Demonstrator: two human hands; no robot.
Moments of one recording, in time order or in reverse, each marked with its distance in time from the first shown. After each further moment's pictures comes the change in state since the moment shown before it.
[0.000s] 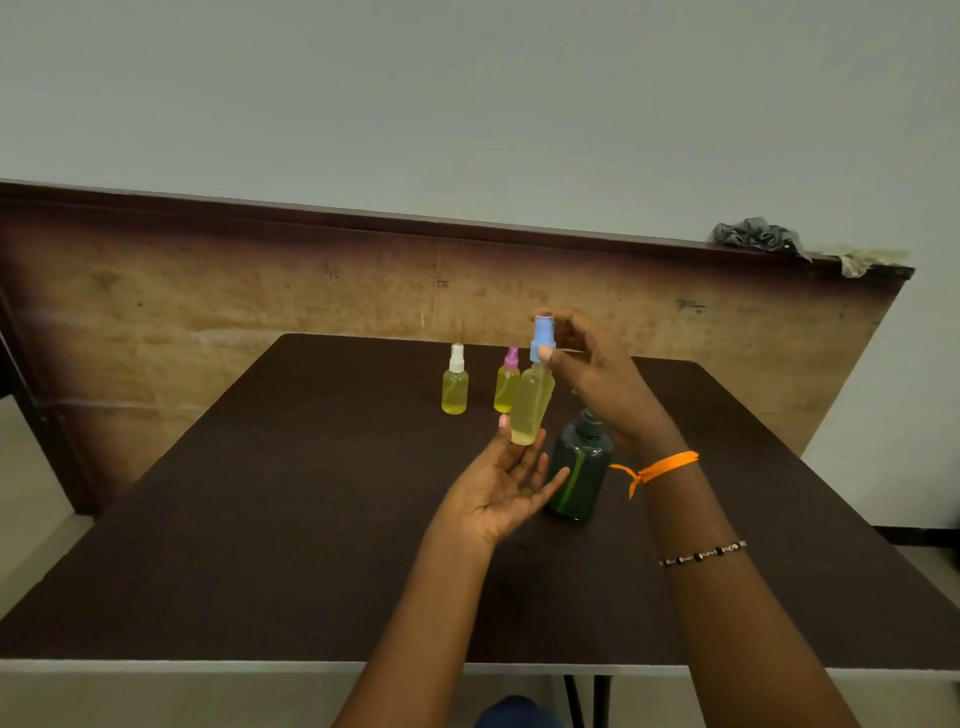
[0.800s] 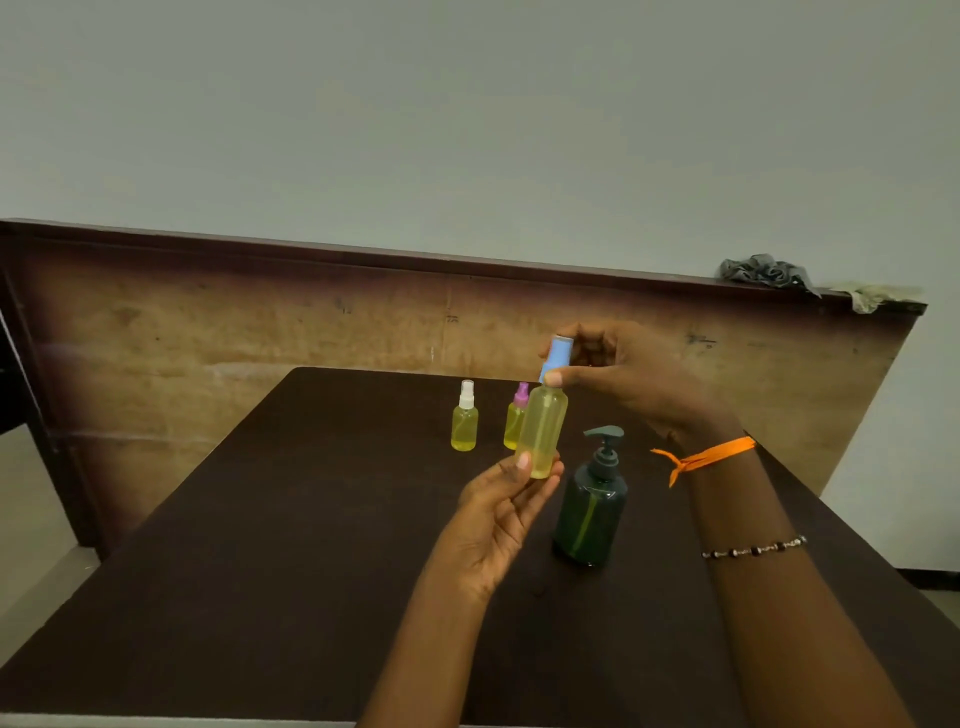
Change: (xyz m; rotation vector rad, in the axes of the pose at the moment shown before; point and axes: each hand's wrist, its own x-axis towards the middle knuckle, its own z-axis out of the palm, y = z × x) left_hand -0.034 0.013 0.014 0.080 -0.173 0.276; right_hand 0.023 -0.041 -0.025 -0.044 -0.239 0.007
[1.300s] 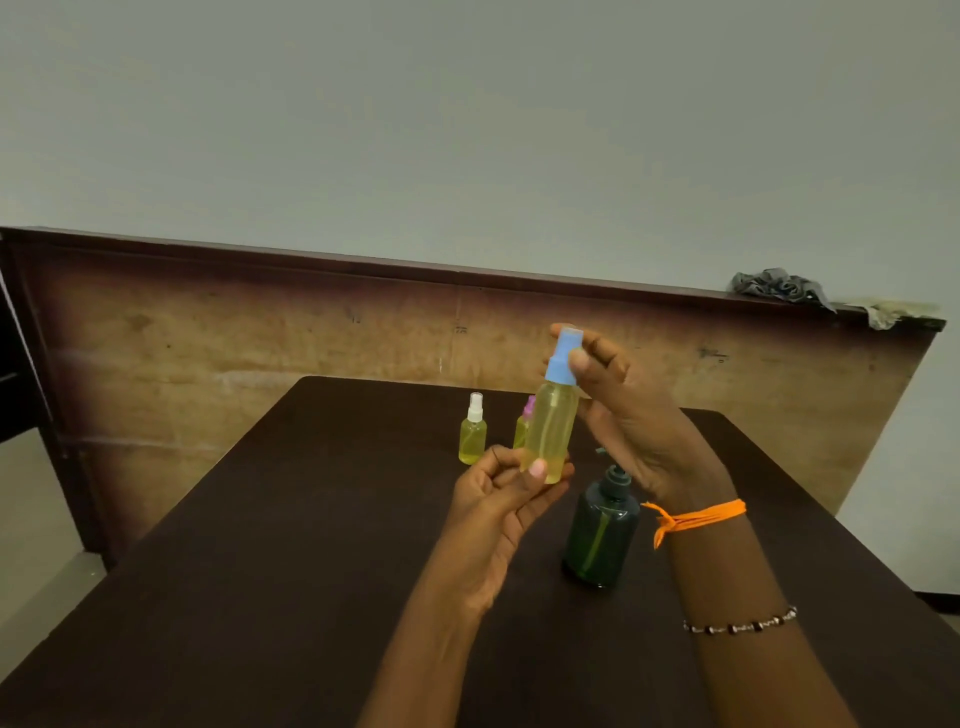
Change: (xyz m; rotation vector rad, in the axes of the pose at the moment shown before) left_hand -0.007 0.014 0.006 0.253 -0.114 0.201; right_hand -0.006 0.005 0.026 0.715 0.094 0.025
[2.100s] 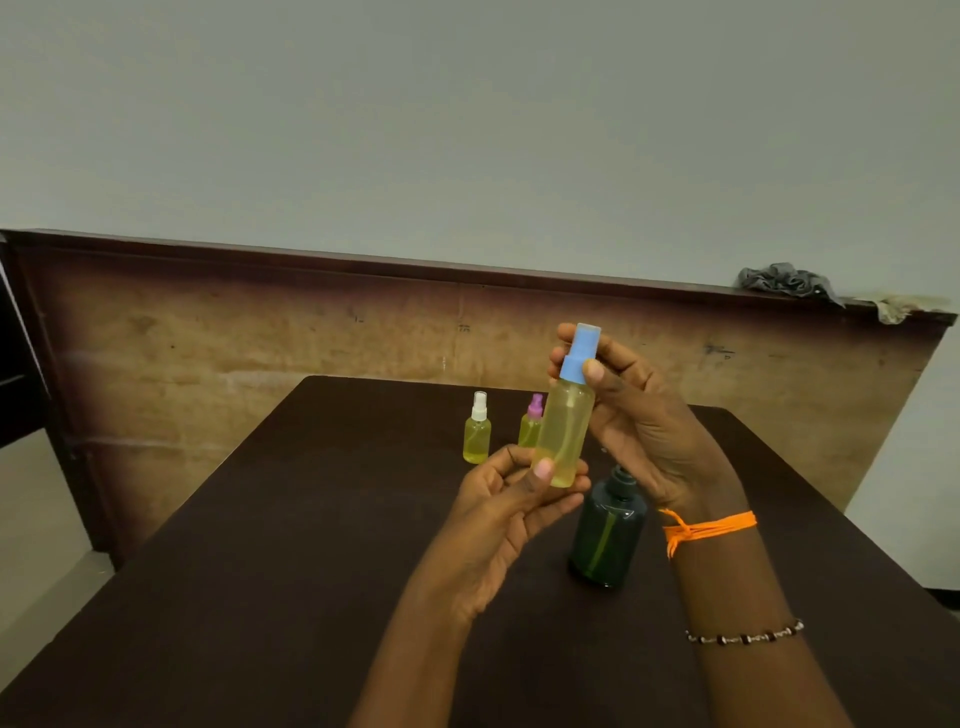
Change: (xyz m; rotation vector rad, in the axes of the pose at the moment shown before) left_hand -0.002 0.010 -0.002 0.079 -0.131 -0.100; right_hand -0.007 0.002 -0.004 0.204 -0.095 -0.013
